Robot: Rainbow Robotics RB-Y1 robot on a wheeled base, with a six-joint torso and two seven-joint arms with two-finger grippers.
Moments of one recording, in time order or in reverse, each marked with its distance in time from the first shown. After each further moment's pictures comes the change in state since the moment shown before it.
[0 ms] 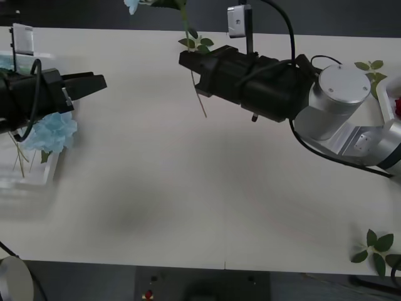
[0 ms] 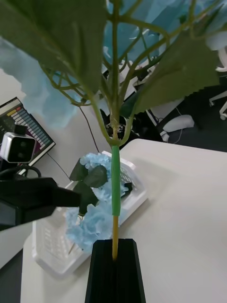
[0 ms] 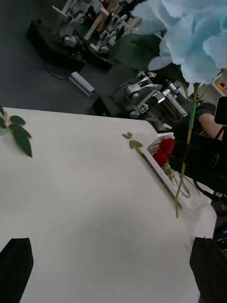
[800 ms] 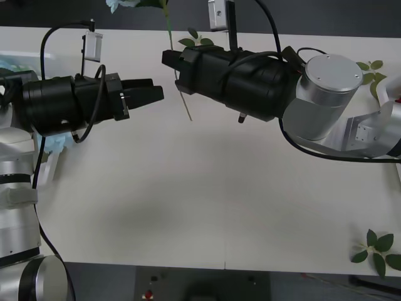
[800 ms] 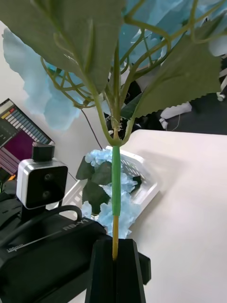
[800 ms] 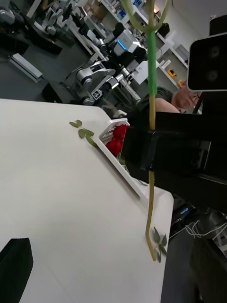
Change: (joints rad) right arm -0.206 -0.106 0.235 -0.105 -0.261 -0.227 0.000; left arm -0.042 -0.114 -0.164 0.051 0.007 0.000 -0.060
